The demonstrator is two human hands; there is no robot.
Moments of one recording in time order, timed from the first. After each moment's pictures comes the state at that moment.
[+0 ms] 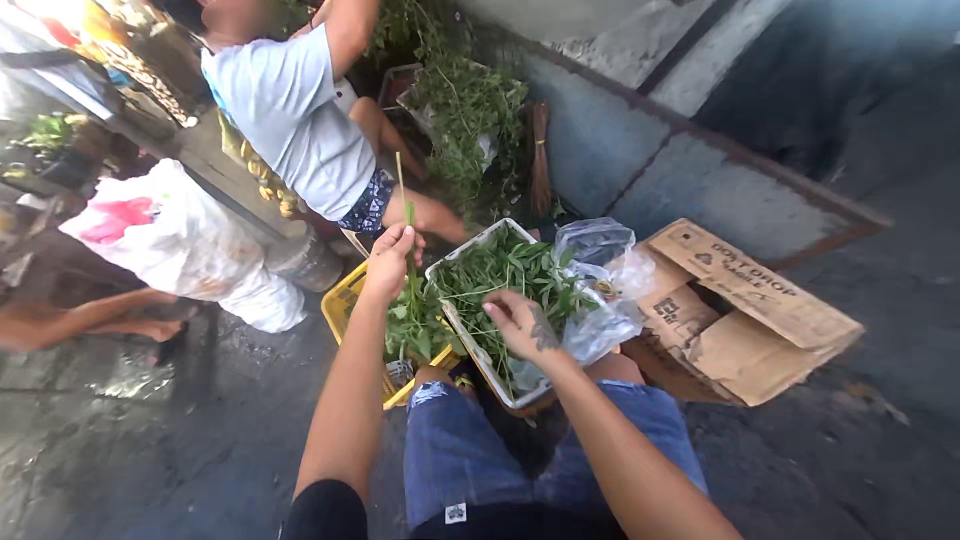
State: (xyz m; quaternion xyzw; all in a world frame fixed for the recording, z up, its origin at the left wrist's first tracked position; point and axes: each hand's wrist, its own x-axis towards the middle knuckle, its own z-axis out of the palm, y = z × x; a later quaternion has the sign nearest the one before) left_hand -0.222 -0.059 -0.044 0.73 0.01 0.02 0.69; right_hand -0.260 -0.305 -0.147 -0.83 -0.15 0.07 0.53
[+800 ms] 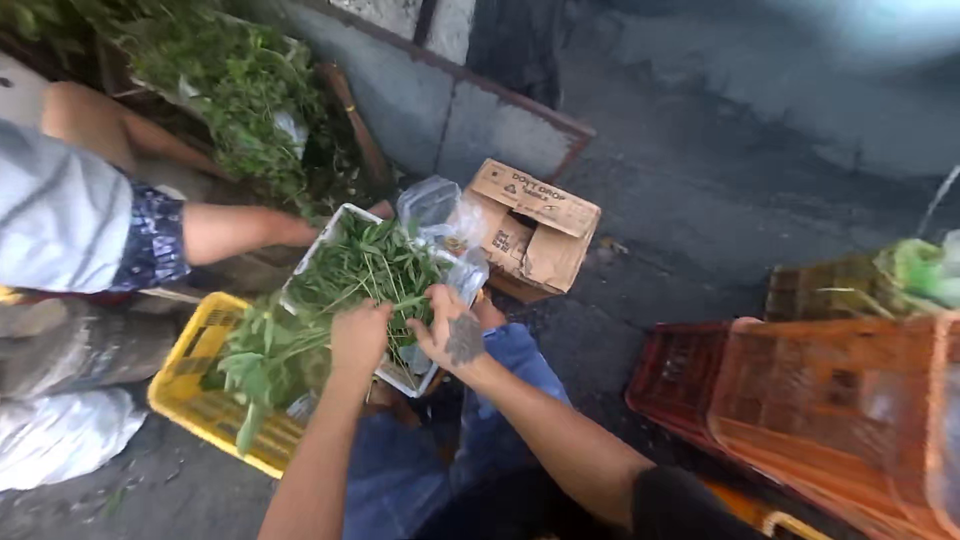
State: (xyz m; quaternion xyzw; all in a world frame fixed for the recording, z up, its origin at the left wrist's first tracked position) left_hand -0.223 -0.223 -0.162 0.96 -0.22 -0.19 -0.03; right_hand -0.286 -0.382 -0.192 -0.92 0.12 0.02 0.38
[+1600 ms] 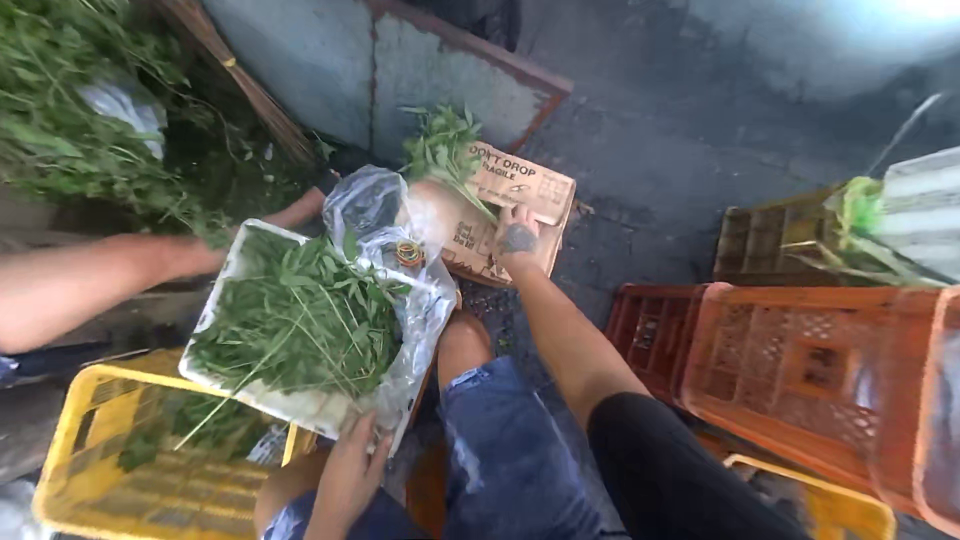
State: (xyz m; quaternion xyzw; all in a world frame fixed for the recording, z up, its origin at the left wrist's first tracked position) left_hand -0.279 -0.187 -0.307 0.88 -0.16 -0.39 0.24; right_hand -0.150 -0.657 -0.390 -0.92 0.36 0.10 0.14
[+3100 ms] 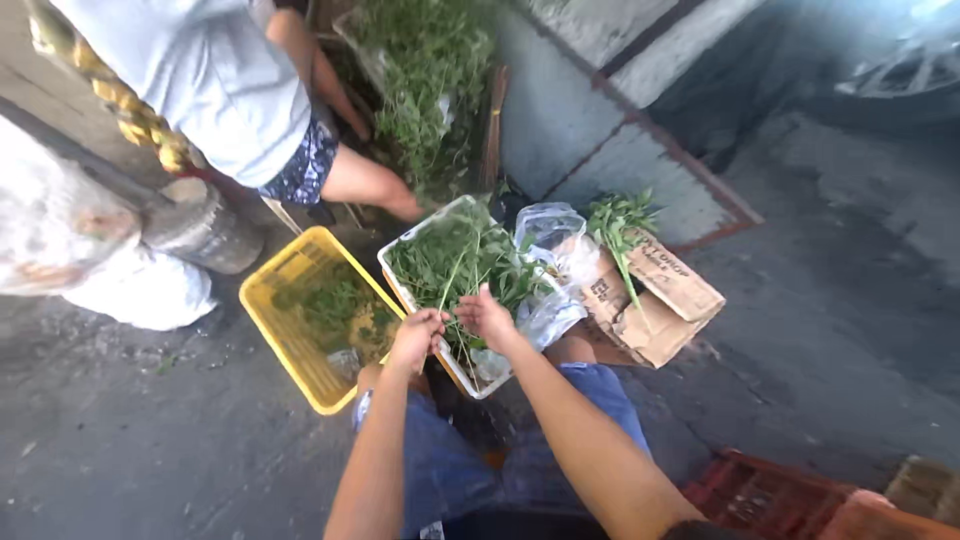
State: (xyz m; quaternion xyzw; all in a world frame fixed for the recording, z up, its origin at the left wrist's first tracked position) left_hand -0.260 -0.088 -0.237 0.63 0.21 -0.26 0.70; right_hand -0.221 -0.273 -0.270 -0.61 0.18 0.28 0.72
